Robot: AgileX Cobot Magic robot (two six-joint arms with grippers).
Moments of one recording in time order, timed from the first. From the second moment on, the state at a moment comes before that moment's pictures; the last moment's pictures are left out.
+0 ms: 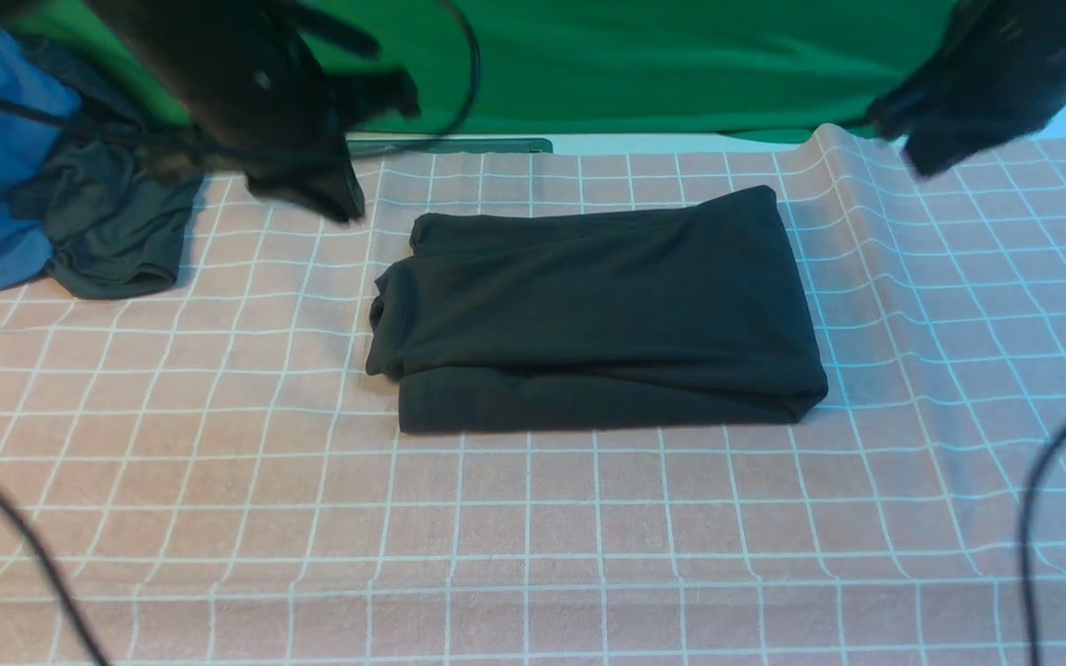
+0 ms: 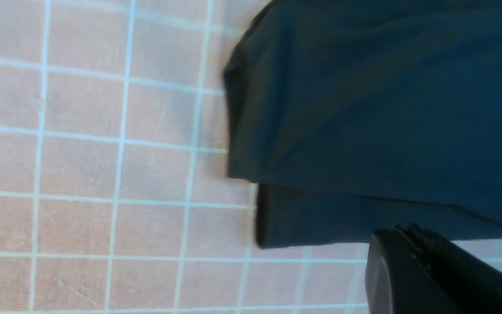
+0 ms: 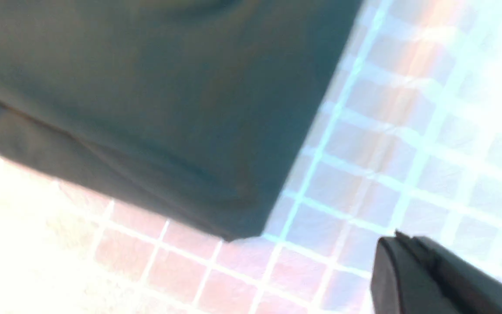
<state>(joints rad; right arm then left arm) 0.22 1.63 -1.70 0.01 1.15 -0.11 -0.22 1.65 -1.65 -0.12 1.13 -0.33</state>
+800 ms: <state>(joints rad) 0.21 0.73 -1.13 0.00 0.67 -0.08 -0.22 0.59 -0.72 -0.16 0.80 -0.36</state>
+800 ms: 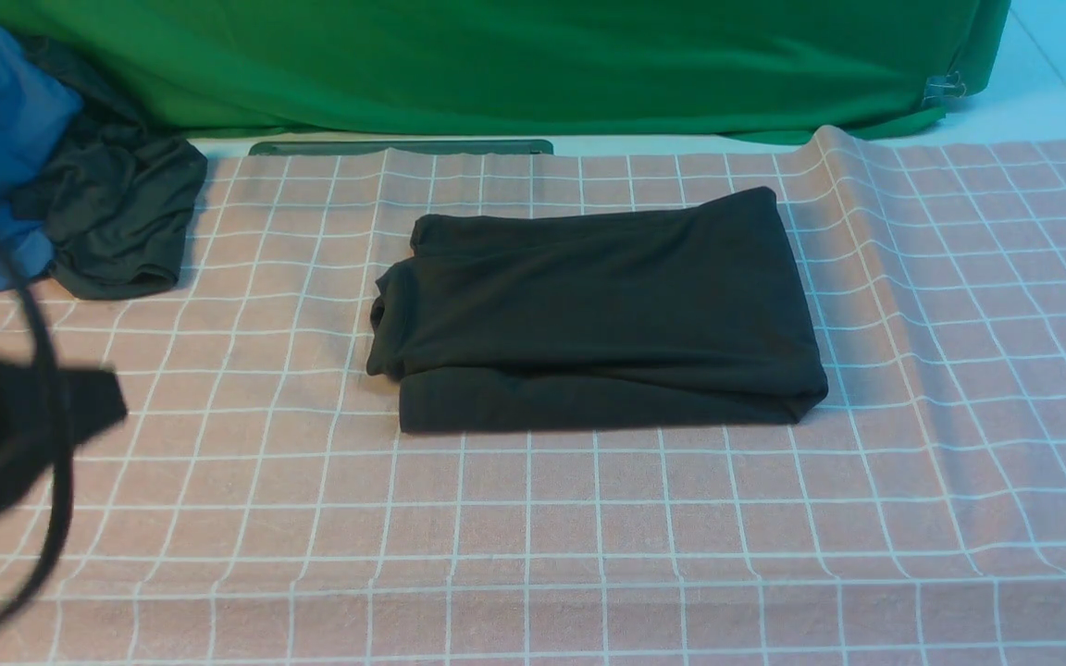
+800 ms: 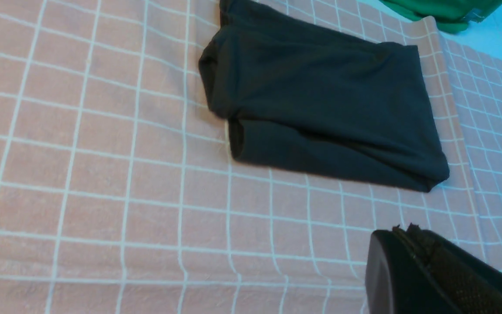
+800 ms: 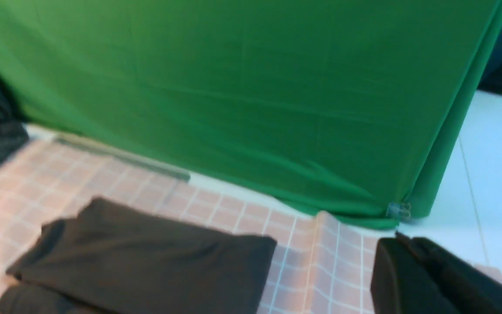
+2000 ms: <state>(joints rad) 0.21 0.01 -0.62 0.00 0.24 -0.08 -0.22 0.20 -0.34 -0.15 0.34 -0.36</state>
